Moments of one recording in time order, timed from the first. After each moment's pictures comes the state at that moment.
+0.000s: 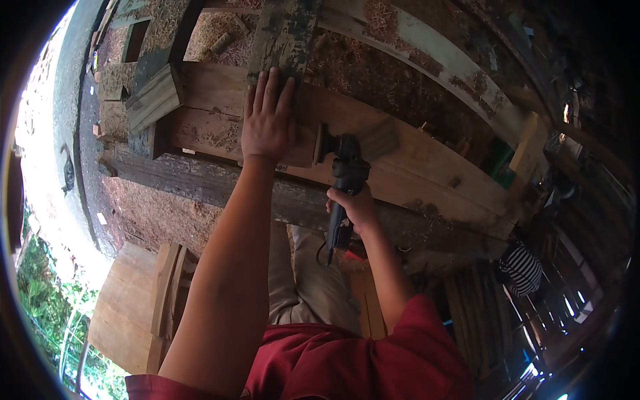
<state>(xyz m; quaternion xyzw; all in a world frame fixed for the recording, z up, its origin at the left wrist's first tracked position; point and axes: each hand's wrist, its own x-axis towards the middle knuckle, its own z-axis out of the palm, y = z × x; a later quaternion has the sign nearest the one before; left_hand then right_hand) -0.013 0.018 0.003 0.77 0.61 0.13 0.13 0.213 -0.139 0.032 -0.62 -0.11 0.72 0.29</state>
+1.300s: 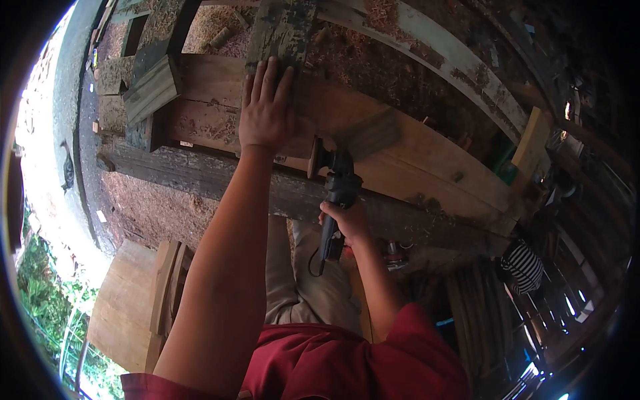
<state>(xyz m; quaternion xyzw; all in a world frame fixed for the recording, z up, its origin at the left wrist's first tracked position) -0.014 0.017 -0.004 0.77 0.61 0.13 0.11 0.196 -0.192 0.036 -0.64 -0.06 0.72 0.28</state>
